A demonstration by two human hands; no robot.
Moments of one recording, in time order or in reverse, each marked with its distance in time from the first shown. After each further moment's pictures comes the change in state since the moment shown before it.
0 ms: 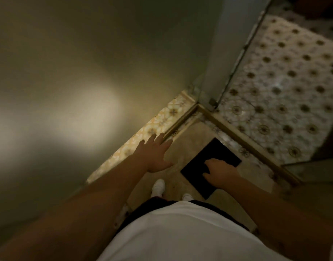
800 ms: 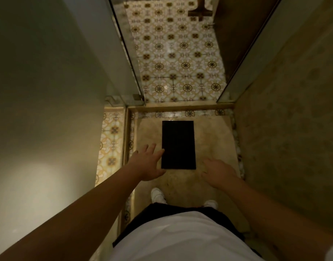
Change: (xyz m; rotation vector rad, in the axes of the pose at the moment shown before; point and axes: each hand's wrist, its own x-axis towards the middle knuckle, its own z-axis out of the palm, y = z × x) left_hand 0.066 0.048 0.013 0.429 -0.136 0.611; right_hand -0.106 -0.038 0.108 0.502 0.218 0.653
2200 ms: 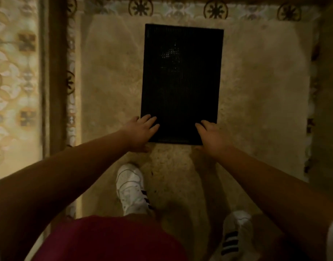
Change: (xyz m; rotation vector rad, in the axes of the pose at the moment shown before) left_hand 0.492 -0.084 0.488 0.302 -0.127 0.301; right_hand 0.453 0.191 0.471 -0.196 -0.110 -0.090
